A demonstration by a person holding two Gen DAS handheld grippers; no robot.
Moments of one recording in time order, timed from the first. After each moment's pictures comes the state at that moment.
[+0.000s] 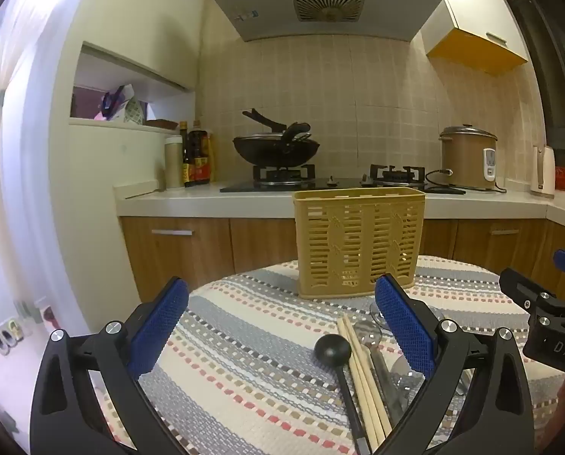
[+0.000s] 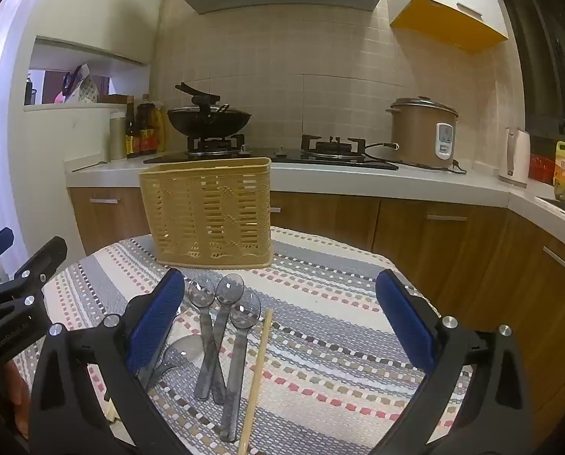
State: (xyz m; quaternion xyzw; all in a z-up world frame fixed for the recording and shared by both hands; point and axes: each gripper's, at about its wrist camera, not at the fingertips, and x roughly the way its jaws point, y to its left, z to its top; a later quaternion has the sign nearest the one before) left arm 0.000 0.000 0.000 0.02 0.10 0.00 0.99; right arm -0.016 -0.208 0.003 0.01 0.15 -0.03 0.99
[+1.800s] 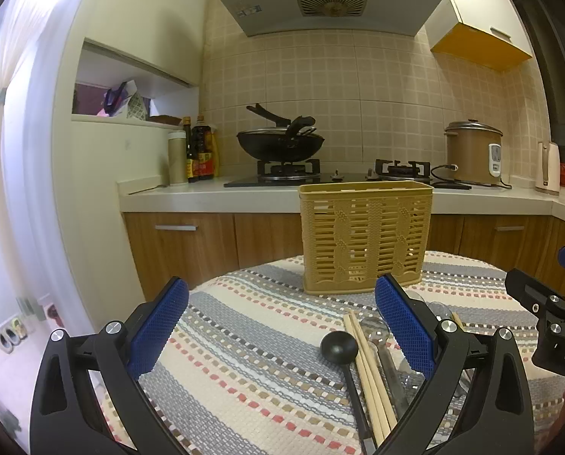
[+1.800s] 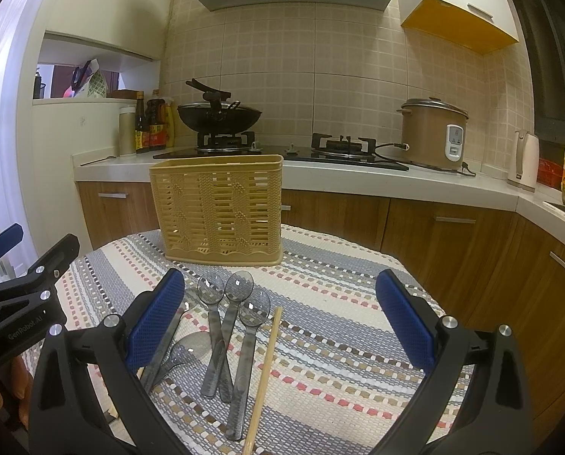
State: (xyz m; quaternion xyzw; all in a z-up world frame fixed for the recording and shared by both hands) left arm 0.004 0.004 -0.004 0.02 0.11 0.01 0.99; right arm -0.011 -0.203 0.000 0.00 0.16 -0.01 0.99
